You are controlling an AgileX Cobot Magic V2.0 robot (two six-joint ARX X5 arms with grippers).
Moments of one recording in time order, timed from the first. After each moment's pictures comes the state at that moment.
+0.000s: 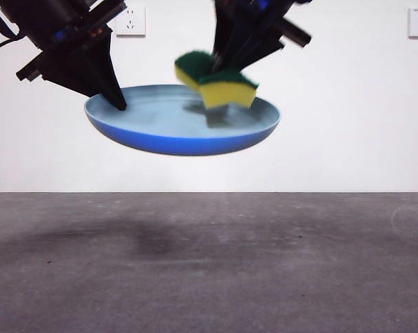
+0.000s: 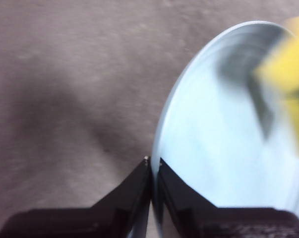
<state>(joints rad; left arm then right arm) -0.37 1.40 1.16 -0.57 0.31 -0.07 0.70 1.55 1.36 -0.57 -0.04 0.07</state>
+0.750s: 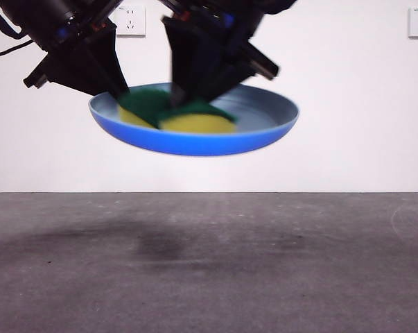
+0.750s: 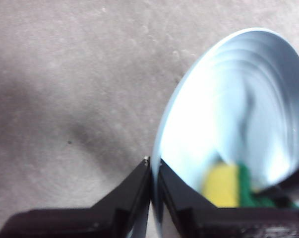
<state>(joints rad) -0.38 1.41 1.15 -0.59 0.40 -0.08 0.85 1.62 1.36 -0.80 -0.11 0.09</state>
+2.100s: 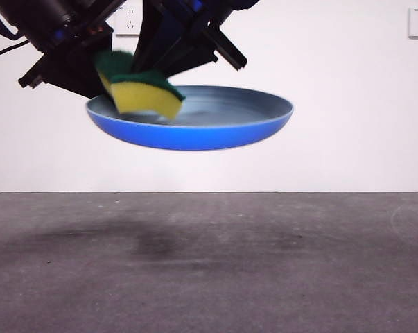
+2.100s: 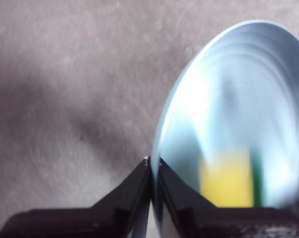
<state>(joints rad) -0.38 1.41 1.15 -0.60 0.37 -0.08 0.86 1.62 1.36 -0.55 -0.25 0.14</state>
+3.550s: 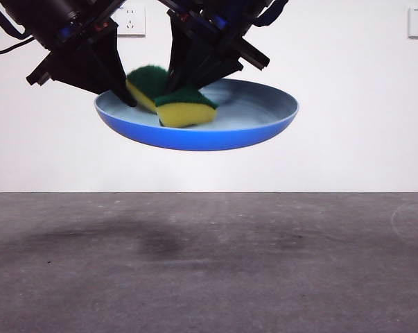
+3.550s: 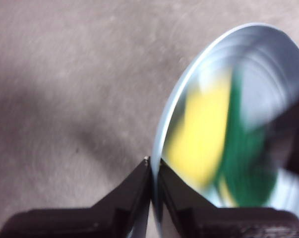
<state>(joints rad) -0.38 1.41 1.15 -0.56 0.39 -0.08 0.79 1.62 1.36 -0.55 -0.13 0.06</state>
